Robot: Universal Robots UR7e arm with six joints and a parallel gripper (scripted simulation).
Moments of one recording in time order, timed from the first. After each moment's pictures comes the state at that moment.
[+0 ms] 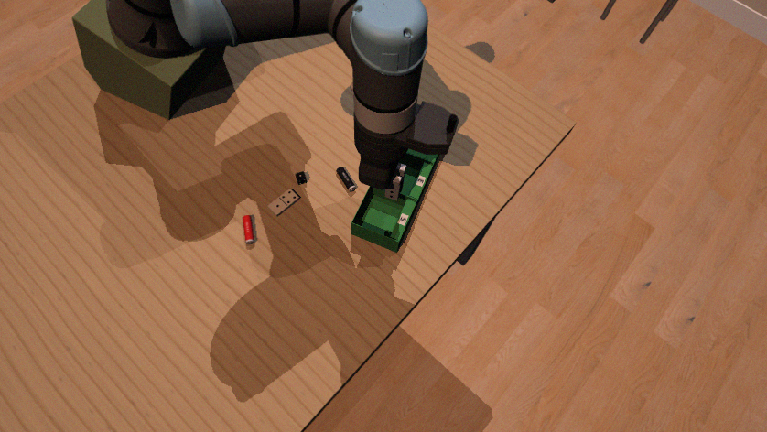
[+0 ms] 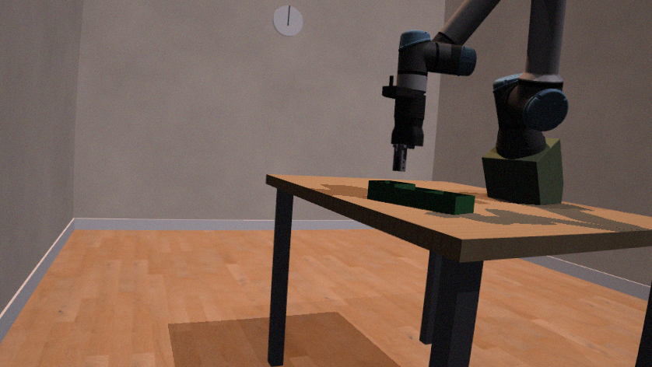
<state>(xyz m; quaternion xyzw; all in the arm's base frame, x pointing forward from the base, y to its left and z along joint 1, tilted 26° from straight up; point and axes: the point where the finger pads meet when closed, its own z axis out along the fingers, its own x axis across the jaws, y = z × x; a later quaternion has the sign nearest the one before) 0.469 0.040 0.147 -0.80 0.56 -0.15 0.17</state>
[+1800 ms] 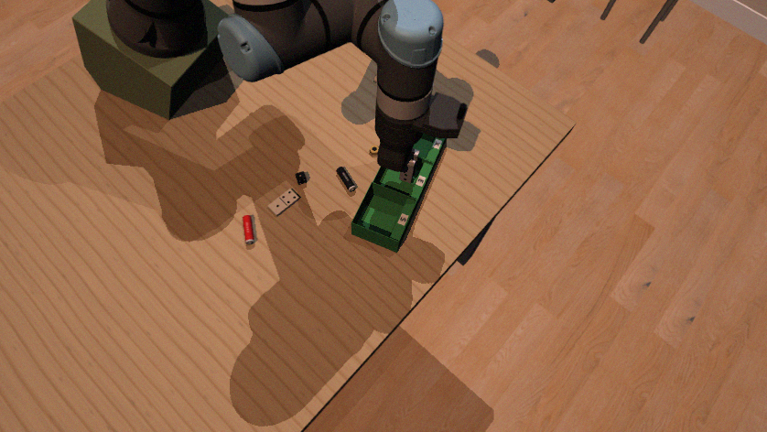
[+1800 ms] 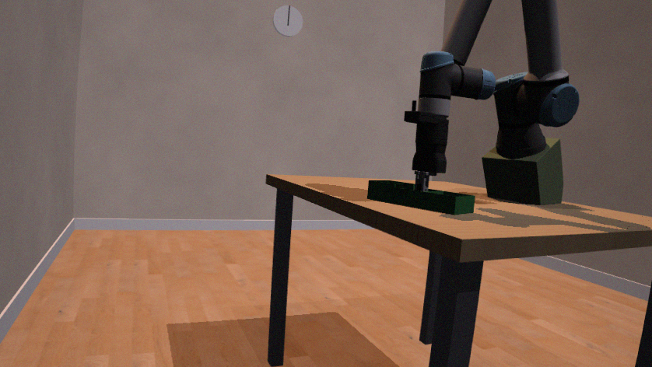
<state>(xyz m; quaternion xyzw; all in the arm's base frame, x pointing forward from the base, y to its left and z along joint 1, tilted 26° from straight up) 0.474 0.115 0.092 -0.80 0.56 -0.15 0.17</state>
